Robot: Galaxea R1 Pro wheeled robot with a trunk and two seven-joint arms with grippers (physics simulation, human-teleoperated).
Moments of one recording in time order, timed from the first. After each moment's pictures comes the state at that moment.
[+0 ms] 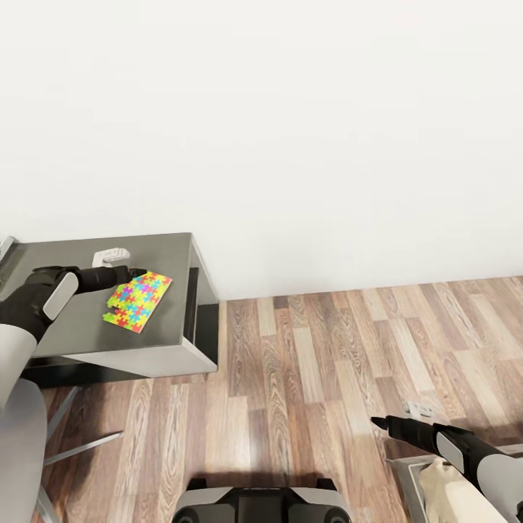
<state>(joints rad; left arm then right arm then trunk) -1.20 0.45 -0.23 -0.61 0.51 0.60 -0.33 -0.76 -0.35 0.56 -0.09 -0.78 0.15 0.47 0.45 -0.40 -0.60</state>
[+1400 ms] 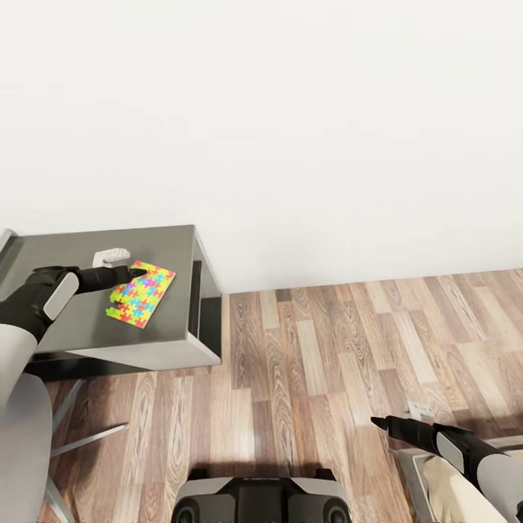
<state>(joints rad) -1.20 0.45 -0.24 -0.61 0.51 0.60 -0.33 -0.76 -0.35 0.56 -0.09 -0.78 0.15 0.47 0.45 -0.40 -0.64</state>
